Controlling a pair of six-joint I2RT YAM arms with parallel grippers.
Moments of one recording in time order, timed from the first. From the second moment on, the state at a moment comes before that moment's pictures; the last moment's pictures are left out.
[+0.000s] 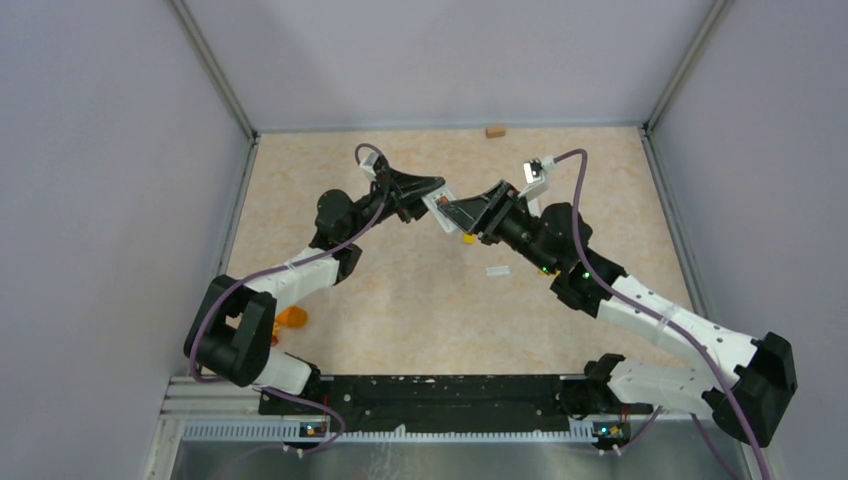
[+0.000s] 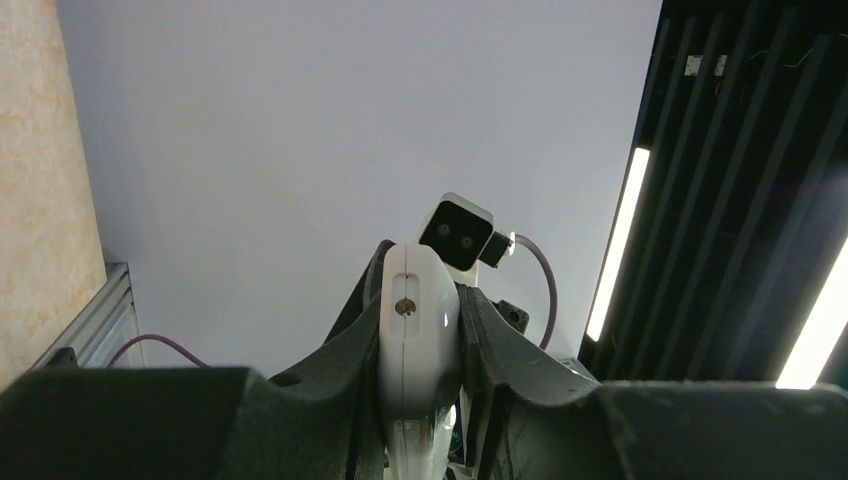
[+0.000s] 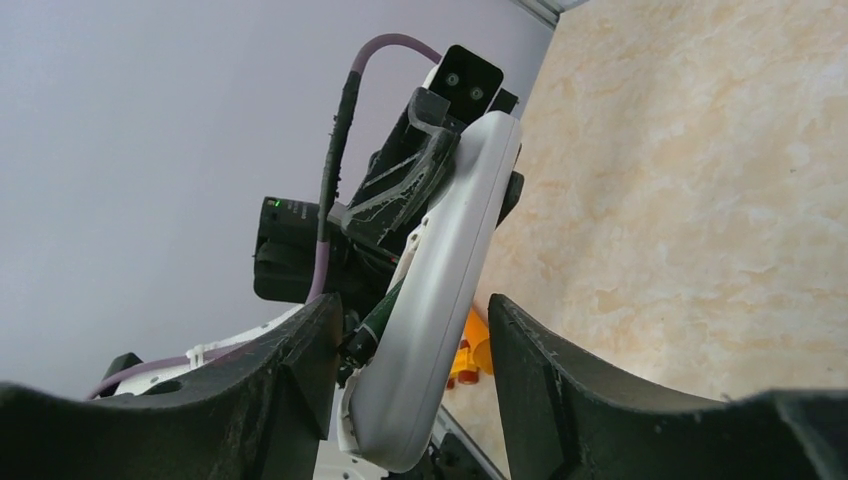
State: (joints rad) left arm -0.44 1.45 0.76 1.00 0.61 -1.96; right arm 0.83 1.06 0.86 0.22 0.04 1.00
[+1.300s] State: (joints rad) left arm -0.44 1.45 0.82 0.87 0.66 -1.78; right arm 0.81 1.01 0.82 0.25 -0.03 0.99
